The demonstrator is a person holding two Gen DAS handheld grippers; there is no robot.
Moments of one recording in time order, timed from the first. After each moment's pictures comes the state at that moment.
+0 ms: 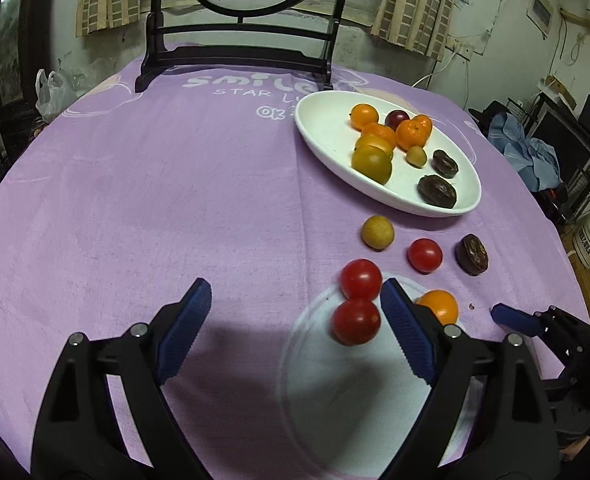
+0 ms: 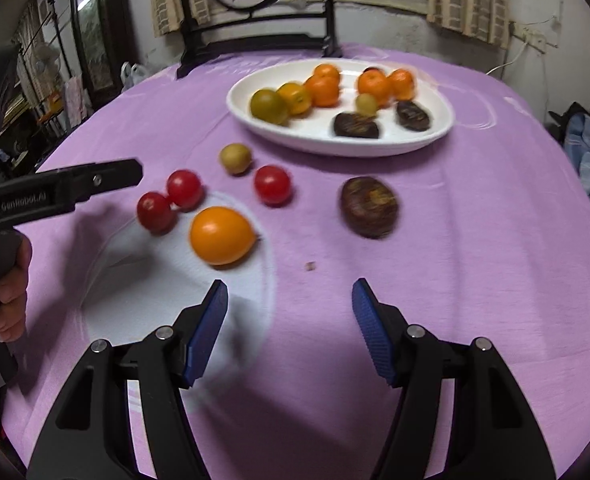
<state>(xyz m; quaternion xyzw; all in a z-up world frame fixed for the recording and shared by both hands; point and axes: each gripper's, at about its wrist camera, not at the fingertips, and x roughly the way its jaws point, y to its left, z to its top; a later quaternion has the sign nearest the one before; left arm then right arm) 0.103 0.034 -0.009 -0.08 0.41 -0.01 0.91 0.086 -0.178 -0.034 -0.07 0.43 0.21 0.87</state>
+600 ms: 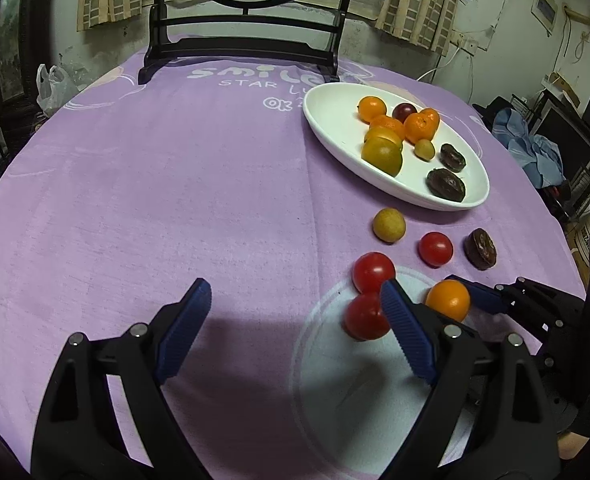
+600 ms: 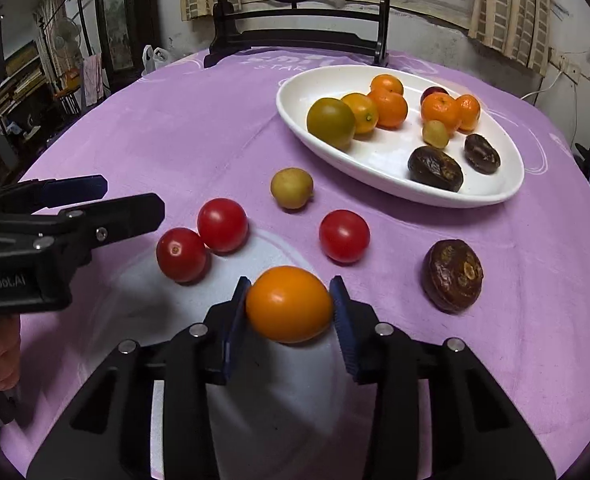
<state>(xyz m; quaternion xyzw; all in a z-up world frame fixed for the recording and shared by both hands) 0.107 0.036 -0.013 -0.08 0.42 -0.02 0.90 0.115 -0.130 -0.035 -0.09 0.42 0.25 0.87</state>
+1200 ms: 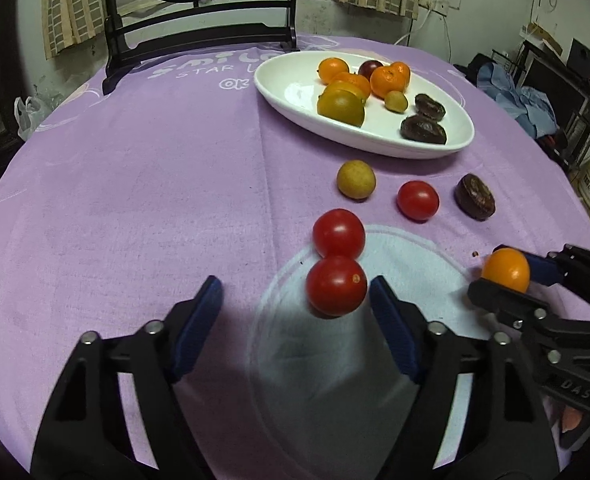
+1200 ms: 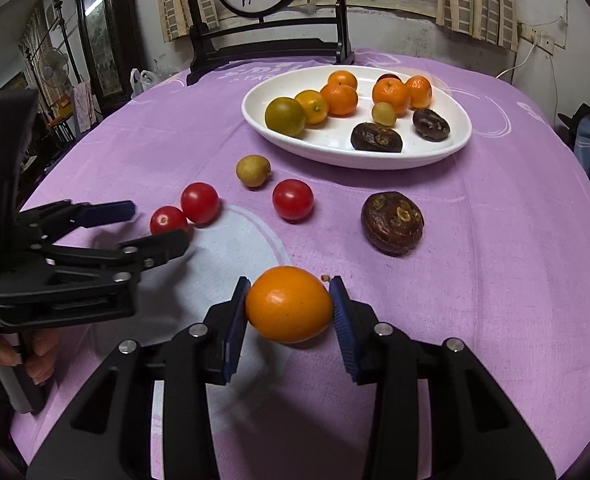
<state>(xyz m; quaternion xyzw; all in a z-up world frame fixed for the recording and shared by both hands) 0.107 -0.001 -0.038 0.00 0.44 -0.04 0.90 0.090 -0.177 -0.026 -0.04 0.42 0.24 0.88</state>
